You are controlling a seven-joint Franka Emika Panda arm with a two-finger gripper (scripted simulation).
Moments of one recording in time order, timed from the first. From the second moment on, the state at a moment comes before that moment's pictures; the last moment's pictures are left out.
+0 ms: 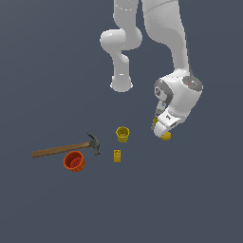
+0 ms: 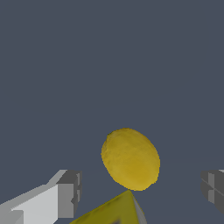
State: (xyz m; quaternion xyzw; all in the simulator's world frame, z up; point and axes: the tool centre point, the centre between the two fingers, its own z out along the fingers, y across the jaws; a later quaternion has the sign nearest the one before) arm -0.060 0.241 0.077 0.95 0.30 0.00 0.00
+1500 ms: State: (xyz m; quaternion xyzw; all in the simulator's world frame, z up) arm -0.061 0.240 0.030 0.95 0.30 0.00 0.00
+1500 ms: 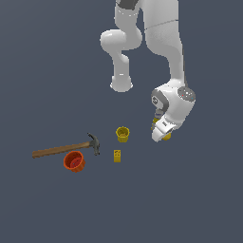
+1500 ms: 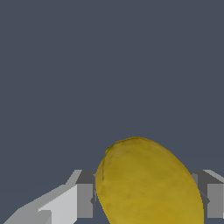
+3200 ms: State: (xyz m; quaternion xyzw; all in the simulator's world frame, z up) arm -0.067 0.071 0.268 0.95 0.30 0.00 0.00
